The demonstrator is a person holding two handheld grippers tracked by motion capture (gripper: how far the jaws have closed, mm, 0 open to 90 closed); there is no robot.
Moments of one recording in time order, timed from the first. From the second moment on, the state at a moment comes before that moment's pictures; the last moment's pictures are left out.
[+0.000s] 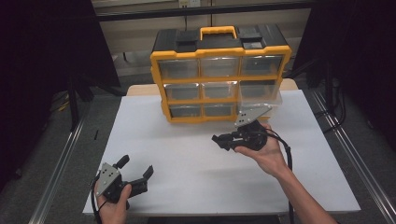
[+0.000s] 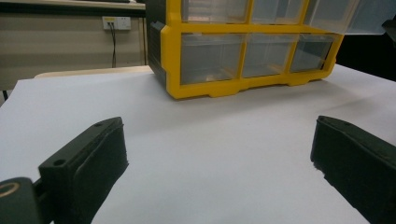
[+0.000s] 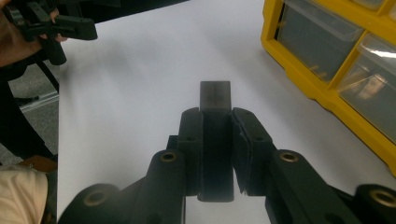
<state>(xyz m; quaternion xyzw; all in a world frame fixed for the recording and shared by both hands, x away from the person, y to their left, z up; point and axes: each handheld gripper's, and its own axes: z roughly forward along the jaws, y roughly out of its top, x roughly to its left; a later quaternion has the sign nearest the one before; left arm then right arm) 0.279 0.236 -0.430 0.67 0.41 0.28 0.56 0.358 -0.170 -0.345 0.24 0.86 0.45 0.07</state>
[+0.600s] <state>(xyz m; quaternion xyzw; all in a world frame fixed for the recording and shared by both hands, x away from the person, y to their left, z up) 0.279 0.238 -0.429 0.67 0.40 0.28 0.56 0.357 -0.179 -0.324 0.23 0.84 0.48 0.09</state>
